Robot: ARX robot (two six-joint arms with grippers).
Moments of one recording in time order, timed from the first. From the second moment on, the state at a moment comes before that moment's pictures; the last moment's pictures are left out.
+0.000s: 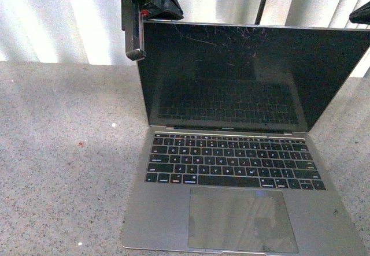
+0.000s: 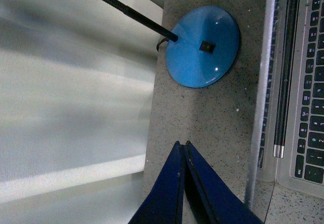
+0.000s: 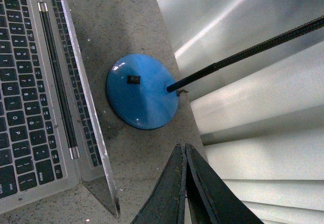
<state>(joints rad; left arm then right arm) -0.34 1.86 1.37 -0.09 0.28 1.25 -0.16 1.80 1.25 -0.19 -0.75 -1.29</state>
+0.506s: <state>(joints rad) -0.34 1.86 1.36 -0.09 0.29 1.26 -0.15 1.80 1.23 -0.26 -0.75 -1.30</state>
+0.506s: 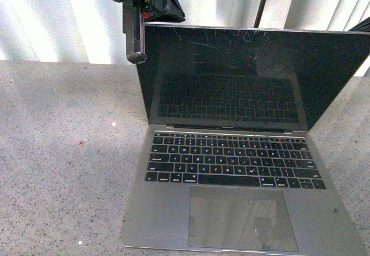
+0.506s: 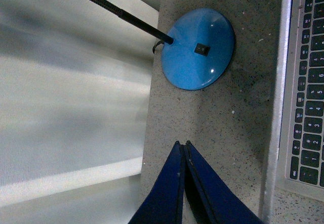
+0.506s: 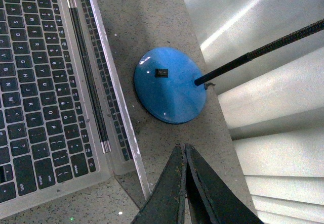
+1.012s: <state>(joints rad) -0.34 1.83 1.30 -0.11 0.30 1.25 -0.12 1.79 1.22 -0.35 -0.75 -1.32</state>
